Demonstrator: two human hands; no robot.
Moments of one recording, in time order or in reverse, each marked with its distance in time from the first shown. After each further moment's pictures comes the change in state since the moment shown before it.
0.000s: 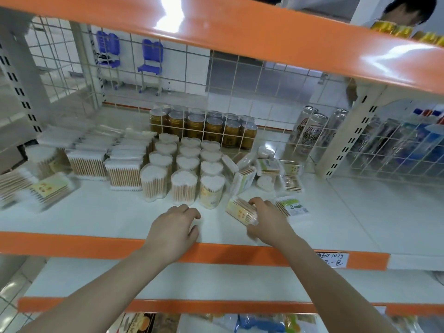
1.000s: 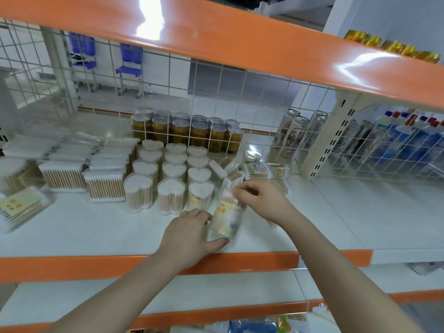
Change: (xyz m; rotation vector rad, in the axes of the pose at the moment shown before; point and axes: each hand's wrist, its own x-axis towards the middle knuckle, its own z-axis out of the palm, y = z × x) left_hand 0.019 0.032 0.003 -0.156 -0.047 0.053; right_hand 0.006 -0.023 -0.060 0.498 0.101 -0.119
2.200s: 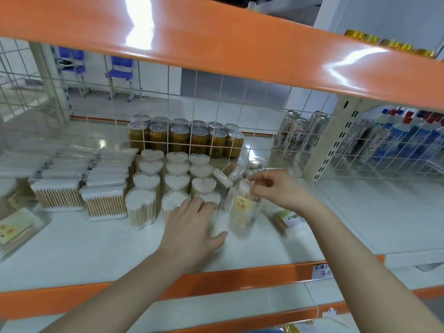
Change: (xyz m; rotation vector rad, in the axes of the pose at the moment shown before) left_hand 0.027 -0.015 -0.026 0.130 0.192 0.195; right_hand 0.031 -0.009 -0.025 -0.019 0.009 0.092
